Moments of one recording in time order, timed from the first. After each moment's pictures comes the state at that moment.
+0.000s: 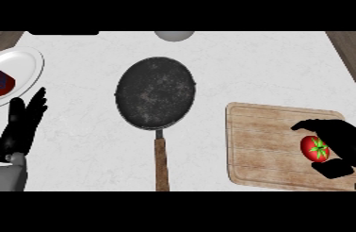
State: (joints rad) left arm -0.12 0.37 0.16 -1.31 -0.08 0.04 0.24; right arm -0.05 -0.60 0.09 -1.57 0.85 0.50 0.00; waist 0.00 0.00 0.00
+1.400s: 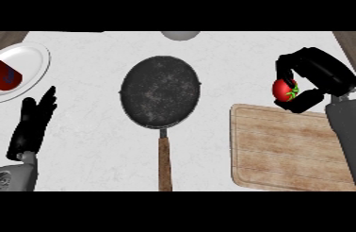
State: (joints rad) left arm -0.13 0.31 0.16 -1.34 -0.13 0.03 0.25; right arm -0.57 -0.46 -0.02 -1.20 0.83 0.28 -0.51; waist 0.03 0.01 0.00
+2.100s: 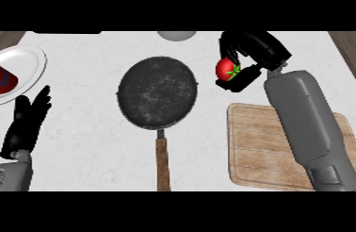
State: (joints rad) left arm -0.15 0.33 0.19 -1.30 -0.13 0.02 0.24; right arm -0.83 -0.19 -0.02 -1.06 0.76 0.28 -0.36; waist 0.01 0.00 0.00
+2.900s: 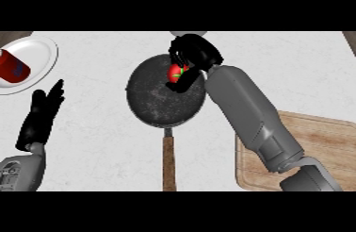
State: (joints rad) left arm -0.19 0.29 0.15 -1.31 -0.16 0.02 0.25; right arm -1.12 0.00 0.14 -0.51 0.59 0.00 -0.25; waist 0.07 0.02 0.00
